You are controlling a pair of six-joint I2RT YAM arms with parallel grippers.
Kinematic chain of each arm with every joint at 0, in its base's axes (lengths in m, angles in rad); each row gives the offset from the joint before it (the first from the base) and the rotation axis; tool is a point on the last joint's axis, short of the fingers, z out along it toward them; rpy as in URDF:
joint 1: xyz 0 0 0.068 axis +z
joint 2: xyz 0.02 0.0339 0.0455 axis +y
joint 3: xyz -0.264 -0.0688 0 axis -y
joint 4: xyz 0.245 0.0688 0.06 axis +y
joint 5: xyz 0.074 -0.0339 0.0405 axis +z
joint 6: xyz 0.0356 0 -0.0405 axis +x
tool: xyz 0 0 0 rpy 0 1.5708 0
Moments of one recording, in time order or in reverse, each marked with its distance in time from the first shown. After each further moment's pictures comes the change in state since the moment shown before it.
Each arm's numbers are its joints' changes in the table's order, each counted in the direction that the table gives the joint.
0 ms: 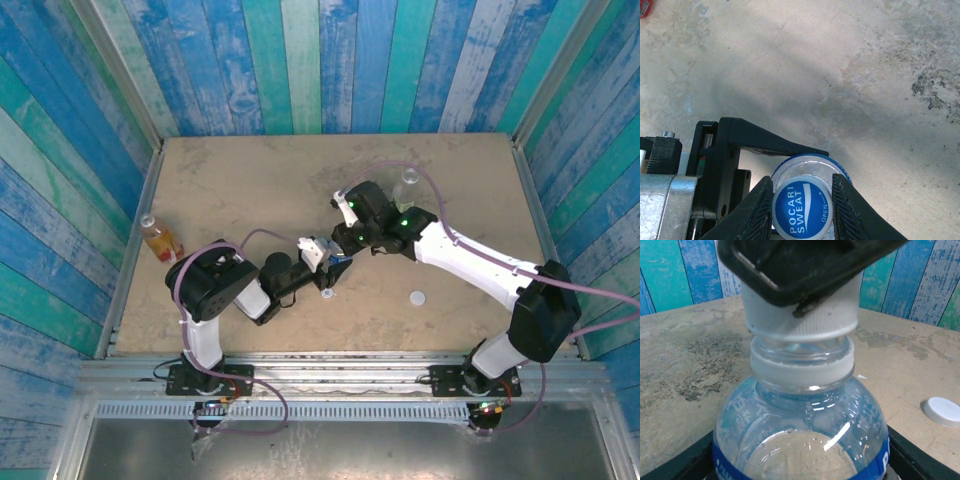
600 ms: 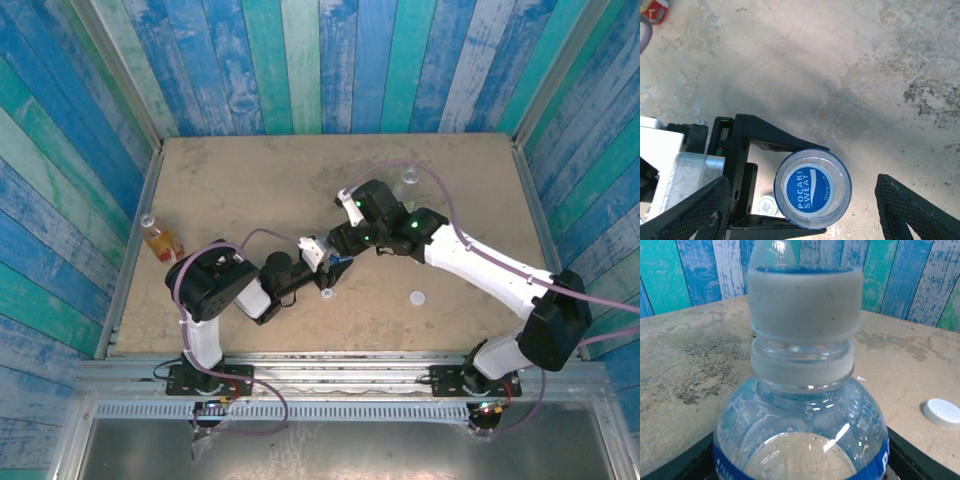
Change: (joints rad) left arm 0.000 0.000 0.007 0.008 -0.002 0.004; right arm 0.001 -0.076 -0.005 0.018 -0.003 -0.009
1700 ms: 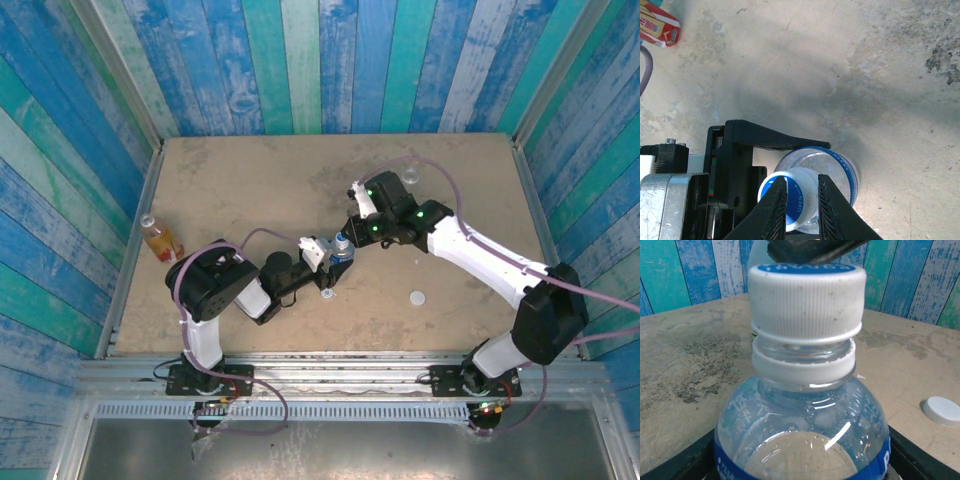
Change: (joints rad) left arm 0.000 0.000 0.000 0.002 0.000 0.003; right arm -0.123 0.048 -0.020 -0.019 0.201 0.112
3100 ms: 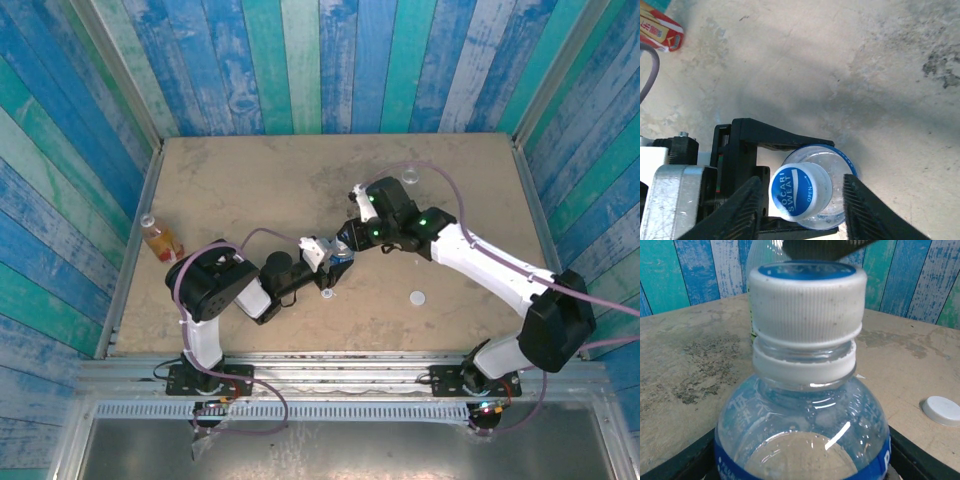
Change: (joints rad) left arm -0.001 0.000 0.002 0.001 -0.004 0.004; right arm 0.042 -0.053 -0.037 -0.030 -0.069 -0.003
